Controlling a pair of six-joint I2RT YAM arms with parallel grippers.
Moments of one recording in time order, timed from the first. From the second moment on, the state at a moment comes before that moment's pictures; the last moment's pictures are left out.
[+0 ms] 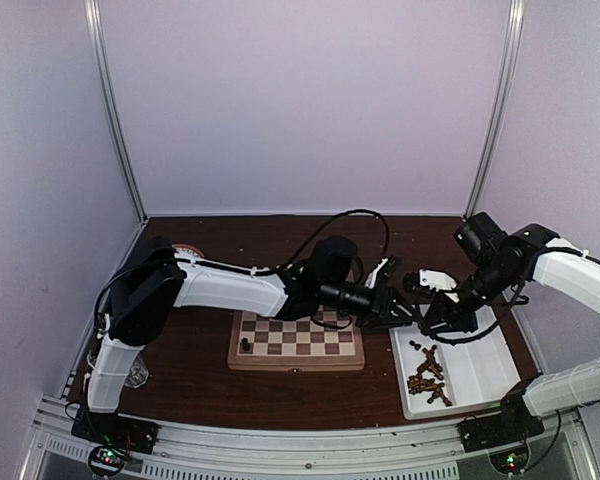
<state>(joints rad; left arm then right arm) -1.09 2.25 1.63 0.33 0.72 -1.03 0.47 1.17 0.98 -1.04 -0.48 -0.73</state>
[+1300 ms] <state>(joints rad) -1.03 2.07 1.52 0.12 0.69 -0.83 0.48 1.17 0.94 -0.98 -0.44 -0.67</state>
